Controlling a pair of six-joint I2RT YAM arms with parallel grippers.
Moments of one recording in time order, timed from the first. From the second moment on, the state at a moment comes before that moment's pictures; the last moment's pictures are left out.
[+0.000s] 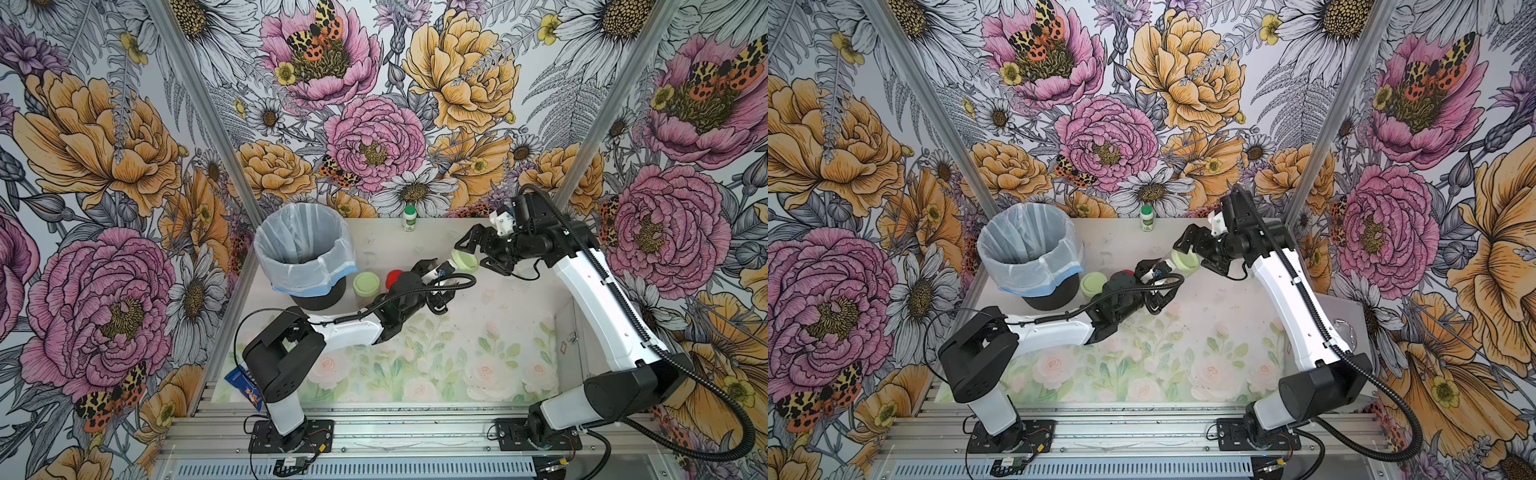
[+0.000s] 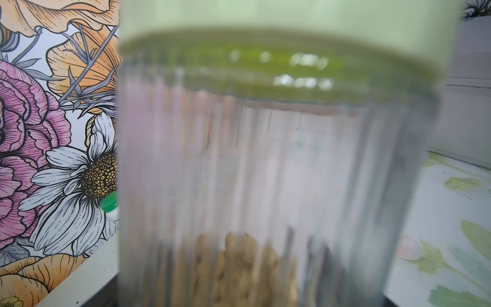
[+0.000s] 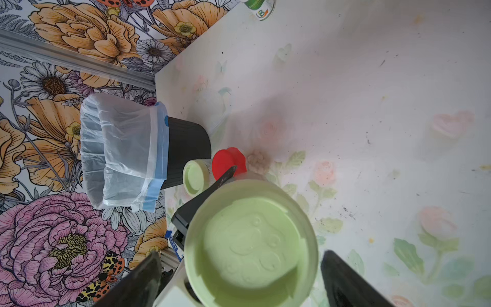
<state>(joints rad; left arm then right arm) -0.89 1.73 1.00 0.57 -0.12 0.31 0.27 1.50 1.72 -1.14 -0.43 0.65</state>
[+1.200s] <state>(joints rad) -0.77 1.57 0.97 0.42 0.24 0.11 0.31 1.51 1.77 -1.10 -0.52 0.21</state>
